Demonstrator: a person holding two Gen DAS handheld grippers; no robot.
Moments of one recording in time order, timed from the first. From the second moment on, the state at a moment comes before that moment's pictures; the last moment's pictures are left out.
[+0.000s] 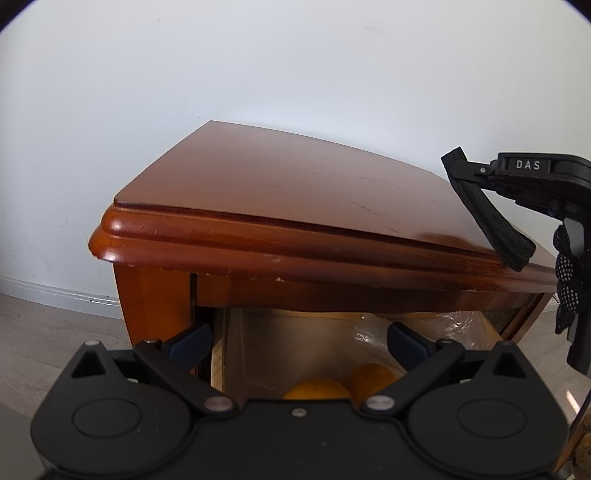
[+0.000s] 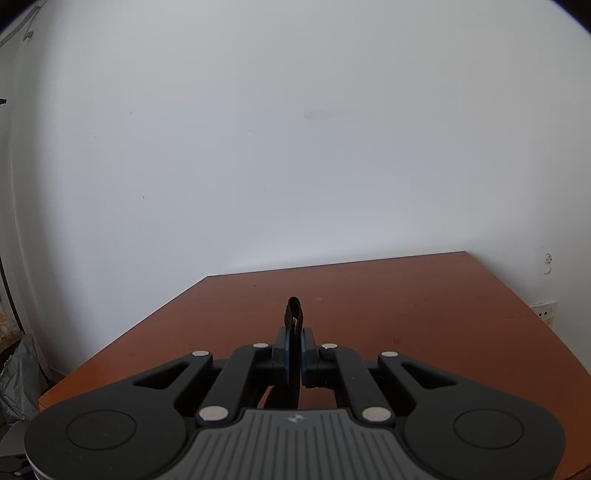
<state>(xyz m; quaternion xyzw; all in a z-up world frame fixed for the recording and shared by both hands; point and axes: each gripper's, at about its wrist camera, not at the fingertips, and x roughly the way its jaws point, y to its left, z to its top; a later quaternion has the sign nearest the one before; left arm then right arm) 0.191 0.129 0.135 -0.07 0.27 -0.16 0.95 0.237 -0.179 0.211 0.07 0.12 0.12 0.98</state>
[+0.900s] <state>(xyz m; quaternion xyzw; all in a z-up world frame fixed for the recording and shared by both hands) 0.212 0.051 0.113 -0.08 0.27 -0.17 0.94 0.266 -0.188 0.211 0.10 0.15 0.10 0.98</state>
